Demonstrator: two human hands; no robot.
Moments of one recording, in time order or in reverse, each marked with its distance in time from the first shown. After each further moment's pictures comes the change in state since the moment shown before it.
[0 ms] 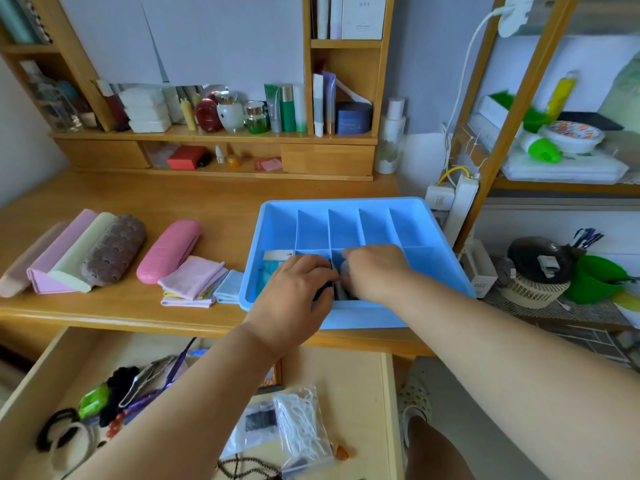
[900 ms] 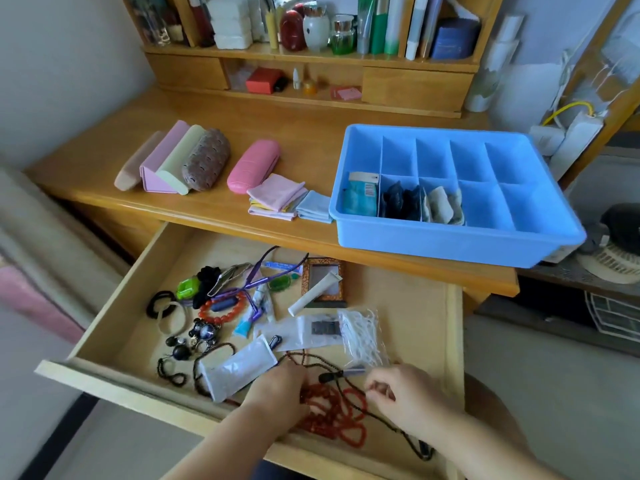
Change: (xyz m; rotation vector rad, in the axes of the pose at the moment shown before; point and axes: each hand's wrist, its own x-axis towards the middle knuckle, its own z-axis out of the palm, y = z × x) left_hand -0.245 -0.041 0.058 0.051 -0.735 -0.744; right_hand -0.178 -0.078 0.170 0.539 -0.335 -0.184
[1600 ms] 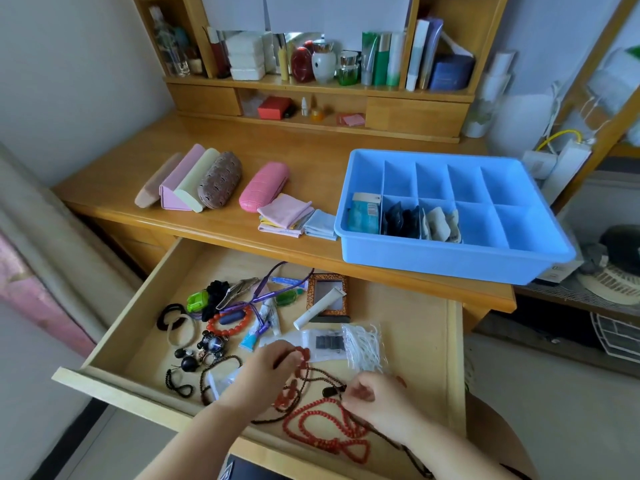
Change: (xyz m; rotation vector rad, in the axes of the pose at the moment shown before) left_hand -0.016 -0.013 -0.043 -0.620 0.337 0.072; right_hand 0.021 -0.022 0.019 0.401 -0.044 0.164
